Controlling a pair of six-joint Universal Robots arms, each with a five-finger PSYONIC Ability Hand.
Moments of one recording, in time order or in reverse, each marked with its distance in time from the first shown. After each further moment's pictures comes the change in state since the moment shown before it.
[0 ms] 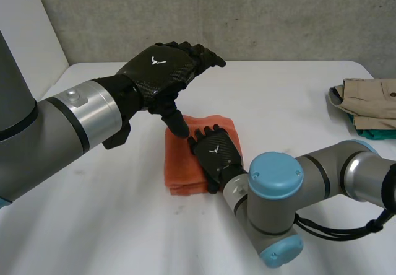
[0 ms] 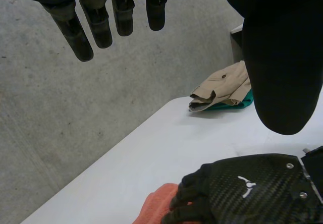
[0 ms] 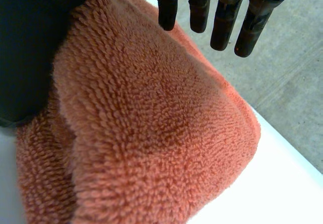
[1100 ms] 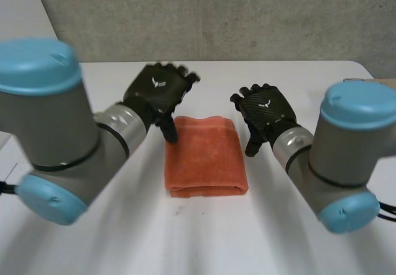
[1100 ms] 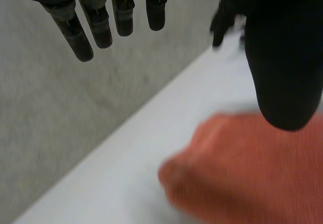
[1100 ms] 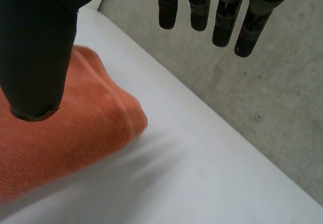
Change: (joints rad) left arm -0.096 -0.165 -0.022 0.156 -0.372 0.132; right arm -0.188 -0.317 0.011 0.310 -0.028 0.066; left_hand 0.000 0.000 0.000 0.000 0.000; right_hand -0.011 -0.014 -0.036 -0.003 -0.004
